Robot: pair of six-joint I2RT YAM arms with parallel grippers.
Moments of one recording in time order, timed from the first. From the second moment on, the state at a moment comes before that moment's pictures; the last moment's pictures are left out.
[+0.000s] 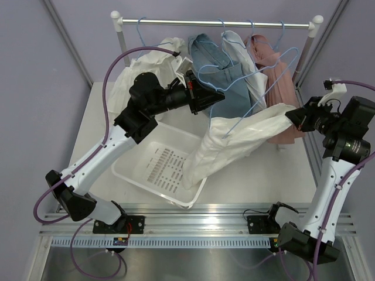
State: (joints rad) left arm -0.75 1.44 1.60 0.04 0.57 -0.42; right arm -0.42 1.01 1.43 -0.85 -0.82 -0.03
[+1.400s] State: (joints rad) left arm -0.71 1.41 1.71 -0.06 0.39 -0.34; right arm -0.35 1.16 1.47 -1.34 -0.99 -0.92
